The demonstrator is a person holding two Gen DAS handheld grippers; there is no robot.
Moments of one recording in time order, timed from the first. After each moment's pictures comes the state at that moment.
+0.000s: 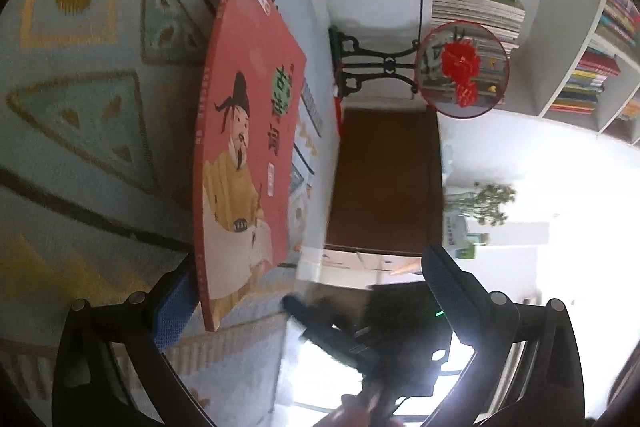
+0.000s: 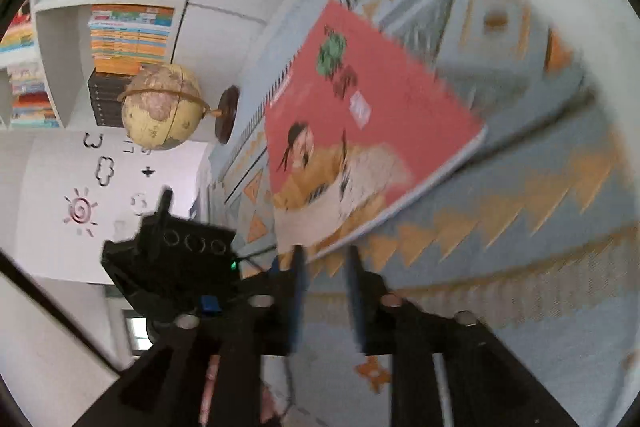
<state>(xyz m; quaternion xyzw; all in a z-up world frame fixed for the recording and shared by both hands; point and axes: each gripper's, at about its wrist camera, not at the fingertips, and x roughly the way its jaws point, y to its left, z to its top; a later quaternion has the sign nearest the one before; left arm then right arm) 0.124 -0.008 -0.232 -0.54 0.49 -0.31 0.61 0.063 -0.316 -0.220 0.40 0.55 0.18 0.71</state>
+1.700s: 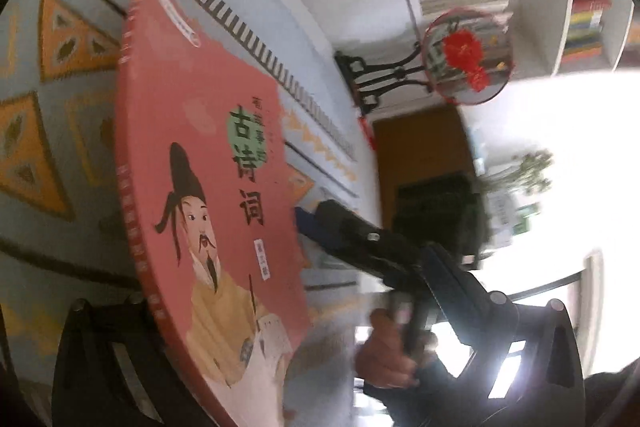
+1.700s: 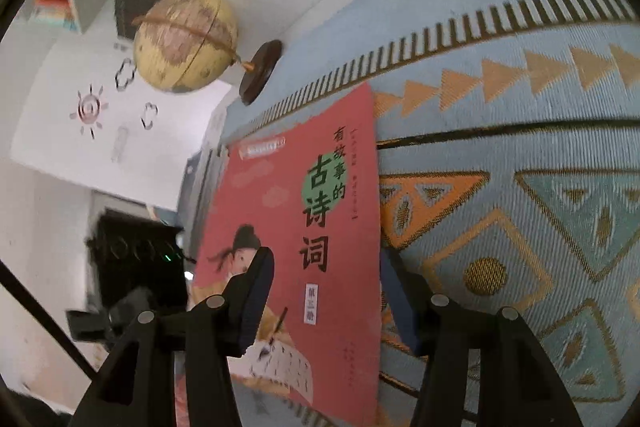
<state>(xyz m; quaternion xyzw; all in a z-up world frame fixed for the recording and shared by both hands) 0.131 0.024 -0.217 -0.46 0.47 -0.31 0.69 0.170 -0.256 -0.257 0.29 0.56 0.33 0.70</state>
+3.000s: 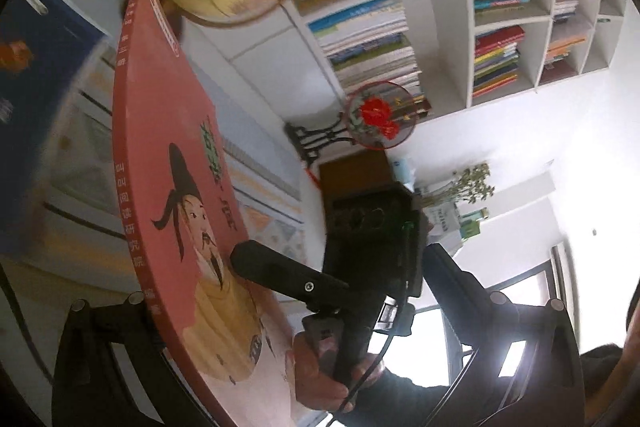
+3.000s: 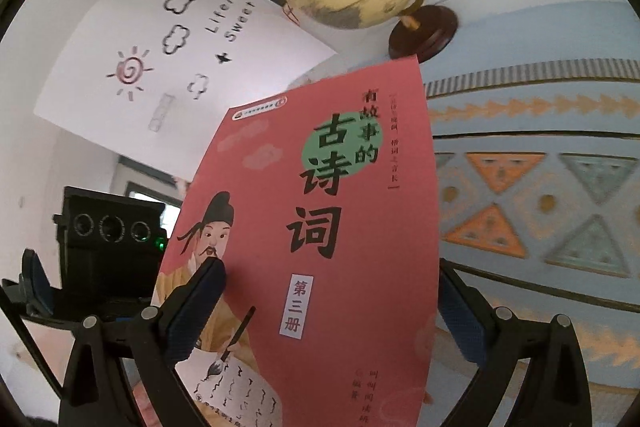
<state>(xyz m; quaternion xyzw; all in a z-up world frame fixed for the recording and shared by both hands) 0.080 0.200 -0.083 -0.44 0.41 -0.33 0.73 0.142 -0.013 -0.149 0.25 0.53 0.40 0.71</state>
